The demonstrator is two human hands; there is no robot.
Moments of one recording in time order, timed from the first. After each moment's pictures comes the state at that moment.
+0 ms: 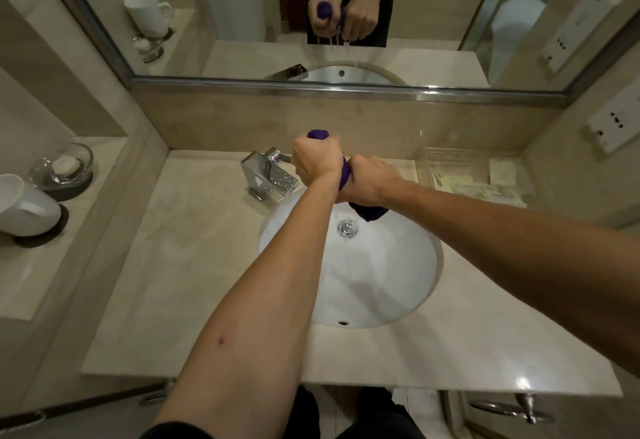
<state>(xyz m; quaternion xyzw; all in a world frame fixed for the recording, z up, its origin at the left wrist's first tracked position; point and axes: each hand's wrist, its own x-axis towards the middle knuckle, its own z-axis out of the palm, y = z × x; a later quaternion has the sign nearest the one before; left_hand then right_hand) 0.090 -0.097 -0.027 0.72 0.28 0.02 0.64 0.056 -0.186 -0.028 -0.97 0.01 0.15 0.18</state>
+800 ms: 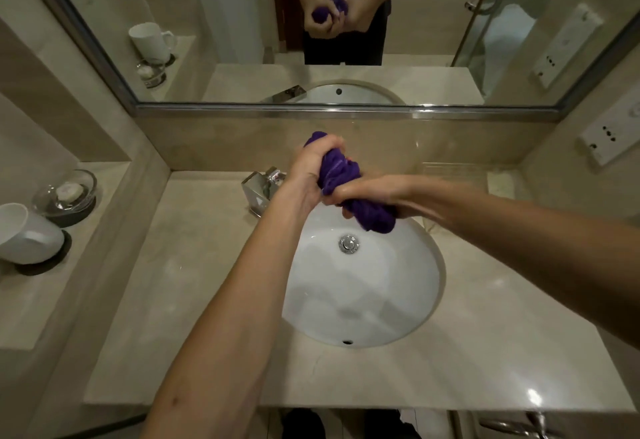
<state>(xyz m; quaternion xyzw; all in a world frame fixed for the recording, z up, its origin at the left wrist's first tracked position) 0.098 -0.072 -0.001 0.52 0.14 -0.18 0.82 0.039 -0.193 0.027 -0.77 0.04 0.33 0.54</state>
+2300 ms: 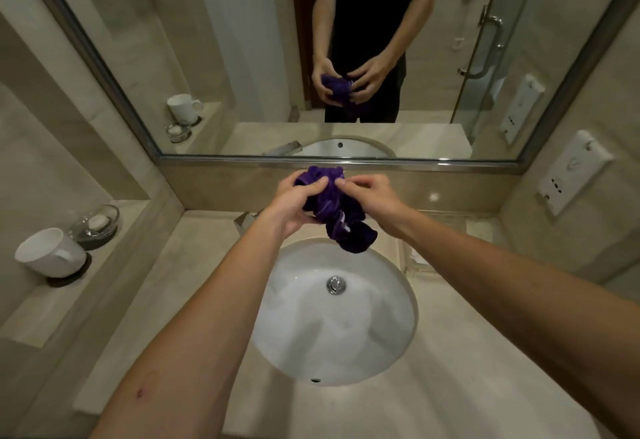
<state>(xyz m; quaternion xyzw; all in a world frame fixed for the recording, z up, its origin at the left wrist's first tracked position) 0.064 -0.112 0.043 0.63 0.08 -0.17 0.75 0.043 -0.281 0.034 -0.74 0.01 0.06 0.67</state>
